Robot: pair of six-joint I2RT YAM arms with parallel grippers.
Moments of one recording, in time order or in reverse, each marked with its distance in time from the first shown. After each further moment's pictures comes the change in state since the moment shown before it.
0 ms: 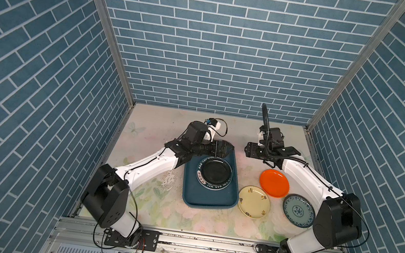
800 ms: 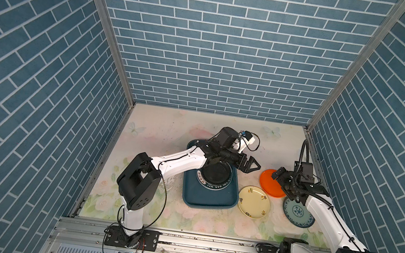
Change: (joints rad) left arm -0.165 0.256 0.244 -0.061 0.156 0.119; right arm -0.322 -0.438 -0.523 -0.029 -0.072 0.444
